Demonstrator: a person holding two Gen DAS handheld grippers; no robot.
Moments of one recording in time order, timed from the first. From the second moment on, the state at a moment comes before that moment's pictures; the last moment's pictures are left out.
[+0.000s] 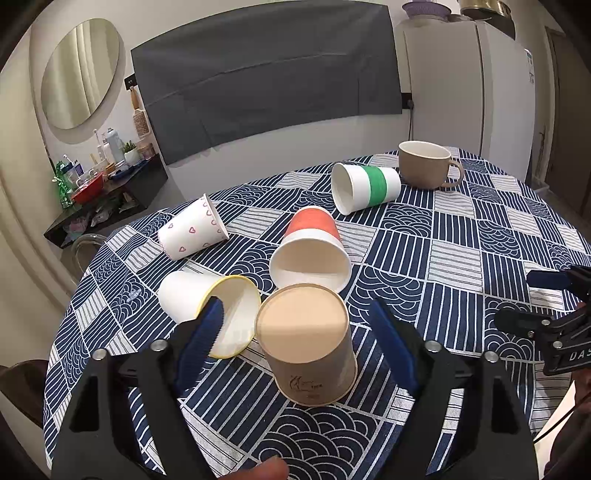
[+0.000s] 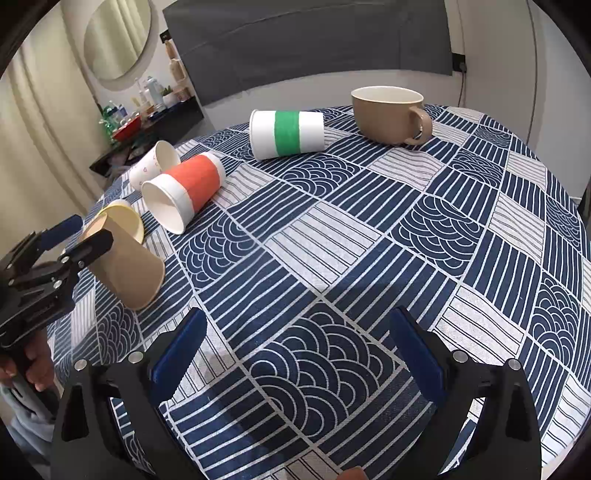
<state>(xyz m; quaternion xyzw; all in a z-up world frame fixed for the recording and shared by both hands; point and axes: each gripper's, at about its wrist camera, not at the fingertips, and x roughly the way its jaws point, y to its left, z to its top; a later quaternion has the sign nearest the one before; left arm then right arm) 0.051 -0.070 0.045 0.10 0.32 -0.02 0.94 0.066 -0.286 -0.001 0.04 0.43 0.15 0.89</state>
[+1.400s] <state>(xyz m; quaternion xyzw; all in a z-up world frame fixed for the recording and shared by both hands) -0.024 0.010 -0.012 0.01 0.29 0.01 0.96 0.013 -0.213 -0.016 -0.01 0.31 0.14 0.94</state>
